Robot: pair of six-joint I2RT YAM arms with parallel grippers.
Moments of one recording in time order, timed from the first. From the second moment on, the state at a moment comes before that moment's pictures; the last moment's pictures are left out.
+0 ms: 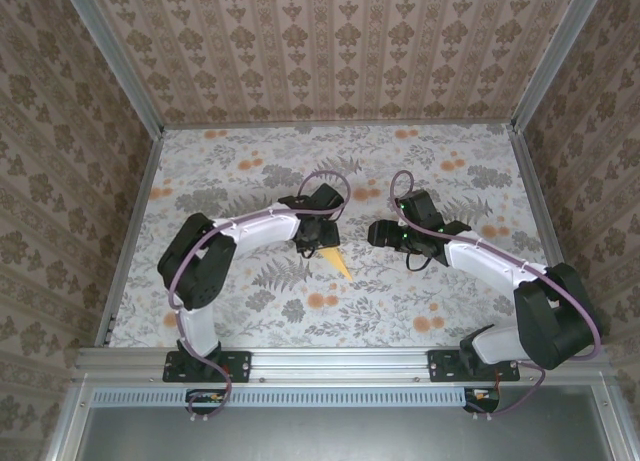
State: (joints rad) left arm -0.81 1.84 1.22 -0.62 -0.08 -0.87; right arm 0.42 1.38 0.76 -0.29 -0.13 0.58
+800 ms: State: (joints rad) left arm -0.82 1.64 0.96 -0.47 -0.07 -1.15; right arm 0.42 1.47 0.76 -0.29 -0.16 0.61
